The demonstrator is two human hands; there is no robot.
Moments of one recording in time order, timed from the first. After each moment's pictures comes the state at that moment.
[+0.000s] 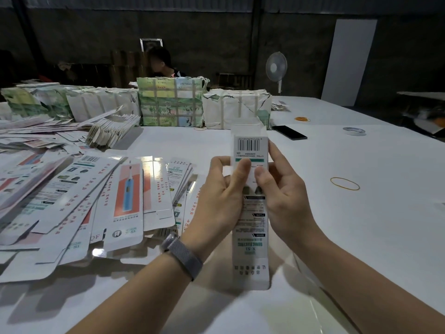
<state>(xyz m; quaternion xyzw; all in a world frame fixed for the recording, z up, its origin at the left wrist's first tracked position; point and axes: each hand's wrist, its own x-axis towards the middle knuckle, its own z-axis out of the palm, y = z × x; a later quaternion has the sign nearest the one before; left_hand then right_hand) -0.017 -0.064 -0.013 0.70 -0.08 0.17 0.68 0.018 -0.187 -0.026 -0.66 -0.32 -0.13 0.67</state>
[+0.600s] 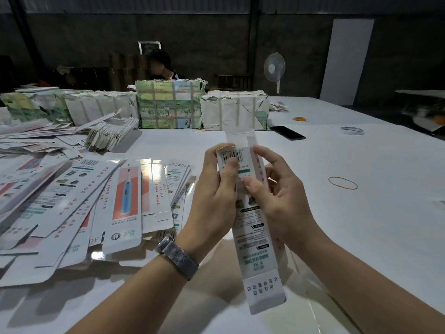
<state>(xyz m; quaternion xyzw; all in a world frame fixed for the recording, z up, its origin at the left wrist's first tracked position) -0.019 -0.062 -0.013 0.69 -0.15 0.25 0.67 0.010 -0.191 -0.023 -0.66 -0.32 -0.11 0.67</state>
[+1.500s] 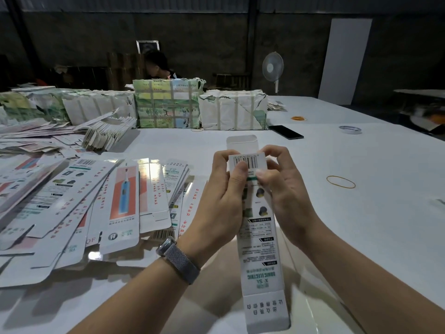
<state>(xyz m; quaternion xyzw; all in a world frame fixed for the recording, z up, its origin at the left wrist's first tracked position) -0.019 -0.069 -0.018 0.69 -0.19 0.21 0.67 0.011 -0.194 -0.008 -0.59 -0.31 -0.04 0.74</state>
